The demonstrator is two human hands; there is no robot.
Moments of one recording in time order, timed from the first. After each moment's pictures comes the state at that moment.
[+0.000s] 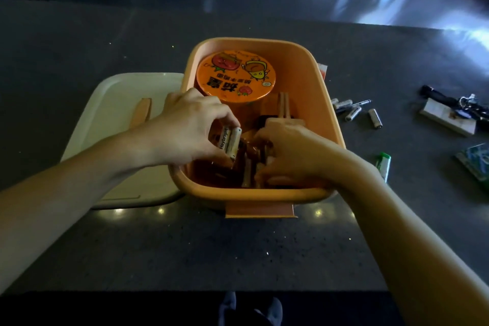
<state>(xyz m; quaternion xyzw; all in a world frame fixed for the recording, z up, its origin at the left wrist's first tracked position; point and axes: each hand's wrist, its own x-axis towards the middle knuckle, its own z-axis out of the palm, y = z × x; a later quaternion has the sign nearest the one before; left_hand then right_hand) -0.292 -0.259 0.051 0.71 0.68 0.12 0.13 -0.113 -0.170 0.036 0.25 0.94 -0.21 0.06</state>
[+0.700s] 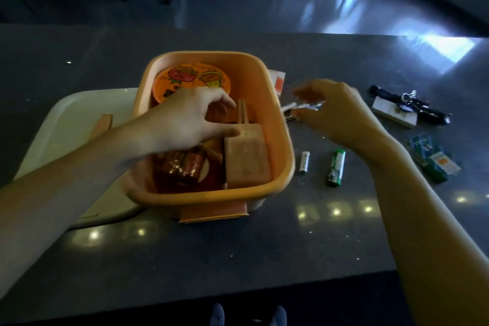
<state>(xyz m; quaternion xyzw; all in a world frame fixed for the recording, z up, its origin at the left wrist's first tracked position) -0.245 -0.220 0.071 0.68 0.66 0.23 0.22 -0.024 -0.122 0.066 0.44 0.86 -0.17 -0.20</state>
